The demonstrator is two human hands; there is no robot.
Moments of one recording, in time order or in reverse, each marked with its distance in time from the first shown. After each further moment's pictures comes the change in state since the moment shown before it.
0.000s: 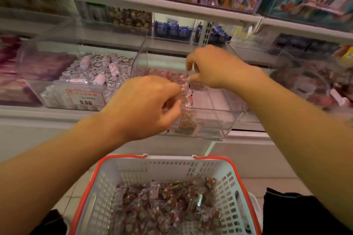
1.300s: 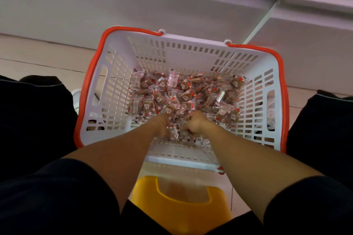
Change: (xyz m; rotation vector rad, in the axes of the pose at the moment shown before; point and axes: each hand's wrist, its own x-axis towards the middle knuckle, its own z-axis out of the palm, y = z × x) left_hand -0.286 0.090 0.294 -0.507 -1.291 -1.187; right_hand -0.239 -0.147 0.408 0.997 -1.030 0.684
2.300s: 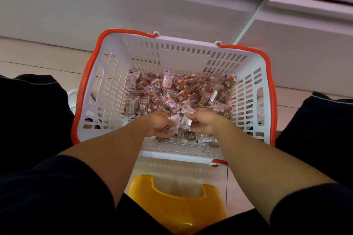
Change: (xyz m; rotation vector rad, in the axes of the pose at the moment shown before) left_hand 0.007 0.002 0.005 -0.940 -0.151 -0.056; right_hand -0.023 0.015 -0.035 0.726 -0.108 0.102
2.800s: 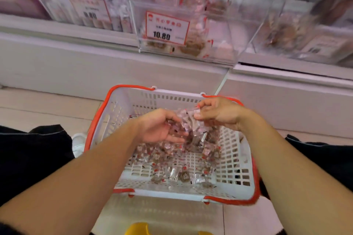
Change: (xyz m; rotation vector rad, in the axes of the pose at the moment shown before) left_hand -0.139 0.127 -0.006 -0.188 -0.503 0.323; right_hand -0.154 -0.135 -0.032 -0.373 -0.165 -0.559
